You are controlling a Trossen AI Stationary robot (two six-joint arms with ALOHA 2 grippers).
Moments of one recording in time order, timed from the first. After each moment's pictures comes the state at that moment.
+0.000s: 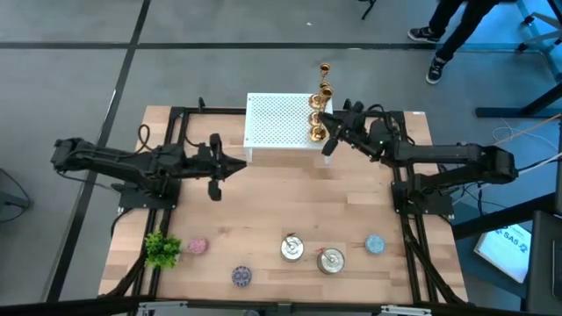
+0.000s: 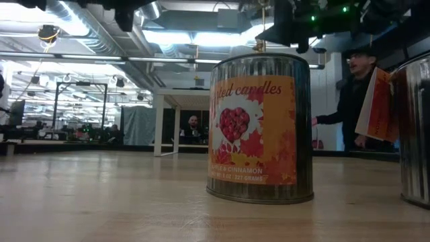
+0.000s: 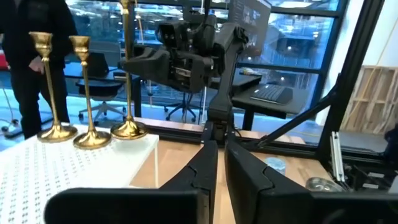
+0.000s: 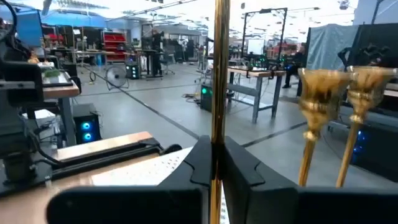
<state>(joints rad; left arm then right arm) -0.06 0.77 0.51 0.31 -0.21 -0.10 -0.24 1.16 0.63 0.61 0.34 -0.04</state>
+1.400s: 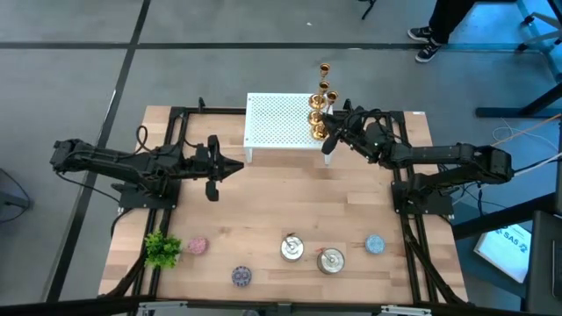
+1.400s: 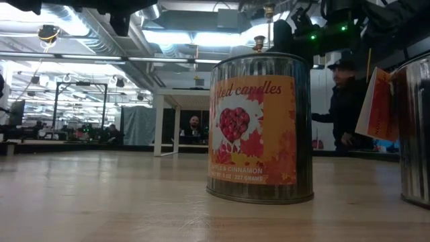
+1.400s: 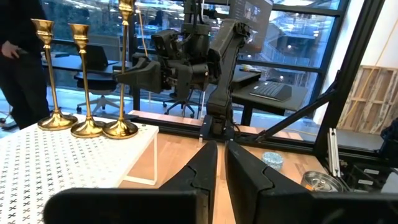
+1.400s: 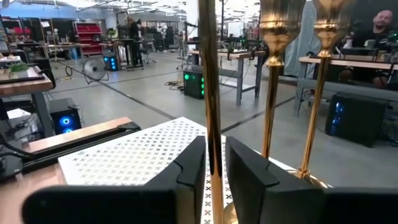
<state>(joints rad) -0.06 0.73 0.48 0.29 -0.21 -0.12 -0.30 1.21 0.54 0.67 0.38 0.04</state>
